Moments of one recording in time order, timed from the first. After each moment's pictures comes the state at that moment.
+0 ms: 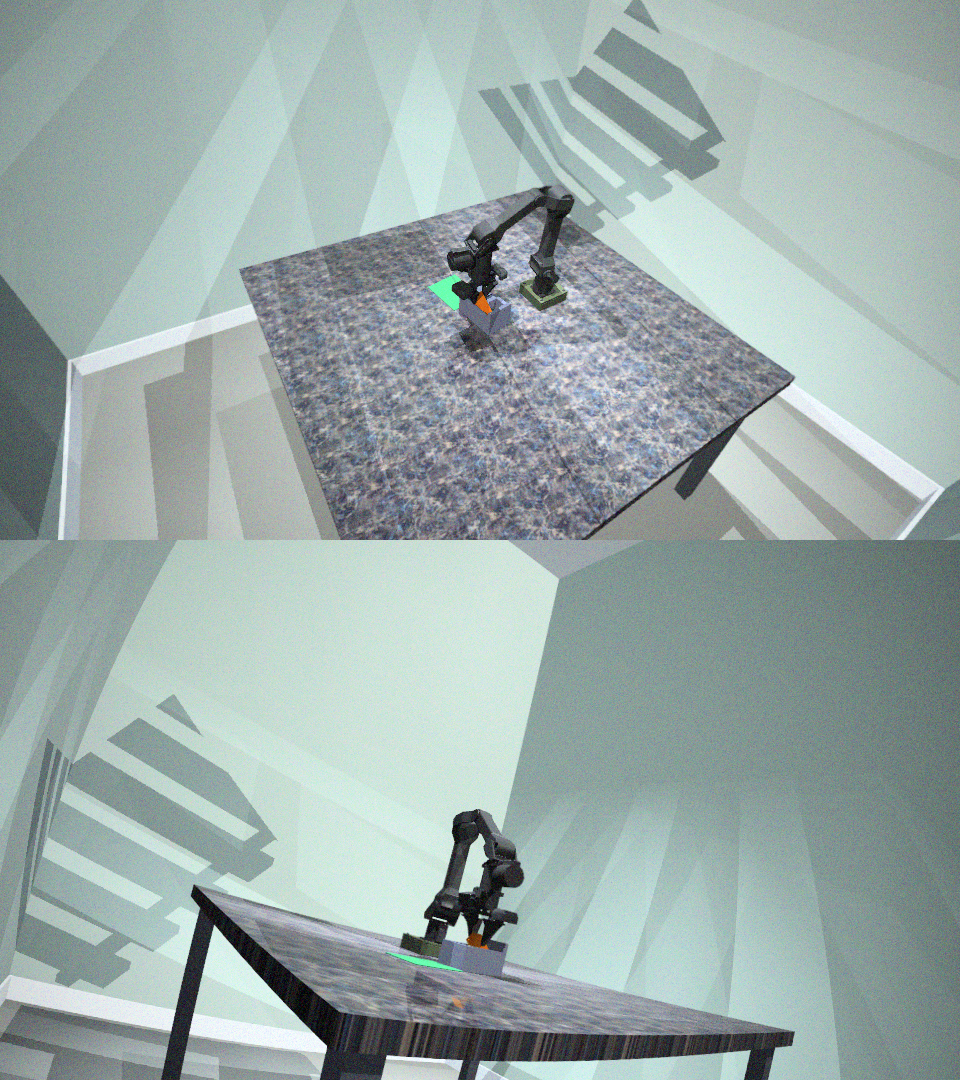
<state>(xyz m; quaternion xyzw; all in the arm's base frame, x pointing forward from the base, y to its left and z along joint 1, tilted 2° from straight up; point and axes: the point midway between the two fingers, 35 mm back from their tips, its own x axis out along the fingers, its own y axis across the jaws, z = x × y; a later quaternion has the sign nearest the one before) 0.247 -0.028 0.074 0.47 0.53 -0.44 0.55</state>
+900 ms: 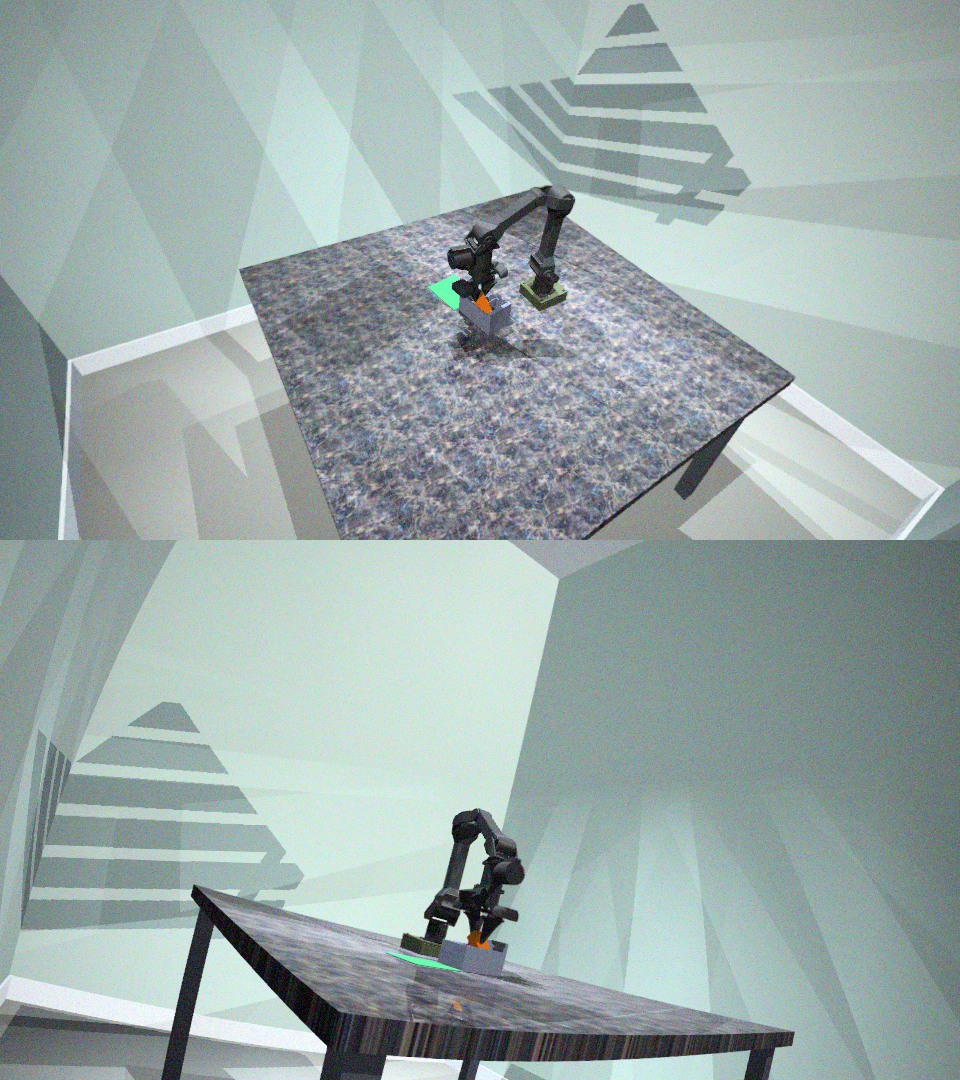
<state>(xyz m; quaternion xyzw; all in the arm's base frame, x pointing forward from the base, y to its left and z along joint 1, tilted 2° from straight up) 0.246 -0.028 0.082 0.47 0.53 -0.44 0.55</state>
